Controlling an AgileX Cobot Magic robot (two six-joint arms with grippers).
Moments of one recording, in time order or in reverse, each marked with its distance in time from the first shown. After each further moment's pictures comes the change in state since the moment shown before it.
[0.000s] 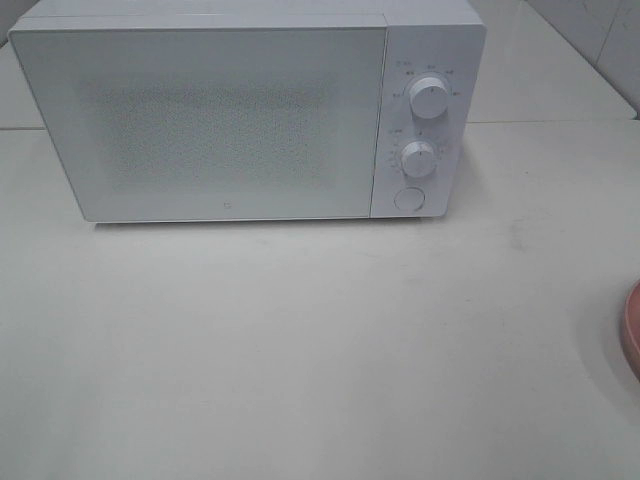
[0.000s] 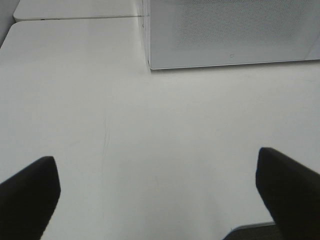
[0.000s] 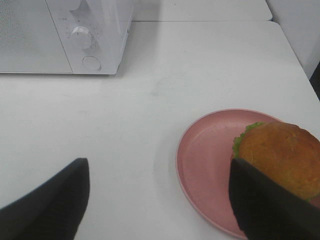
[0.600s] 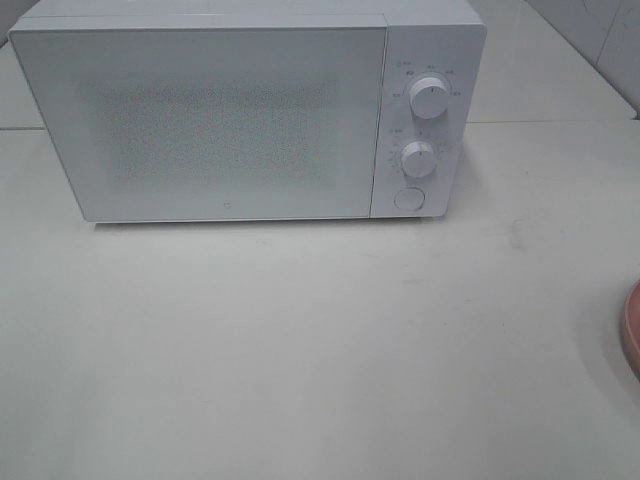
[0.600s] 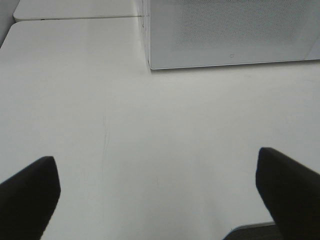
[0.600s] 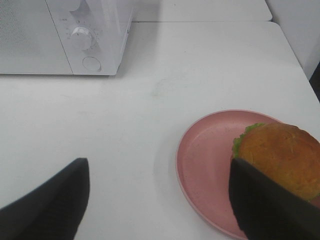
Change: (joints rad) left arm 0.000 0.000 0.000 0.000 0.000 0.000; right arm 0.000 0.000 -0.004 0.000 0.000 0.000
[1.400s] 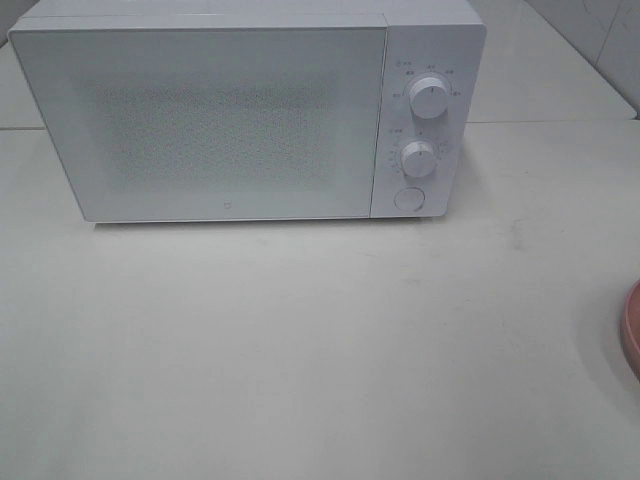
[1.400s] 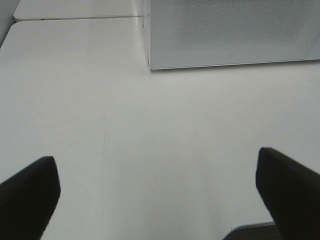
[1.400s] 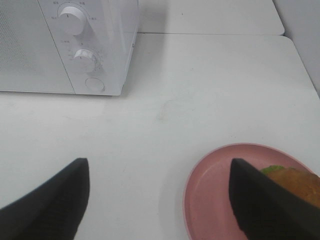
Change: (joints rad) left arm 0.000 0.000 0.000 0.000 0.000 0.000; right arm 0.000 0.349 -0.037 0.000 -0.274 0.000
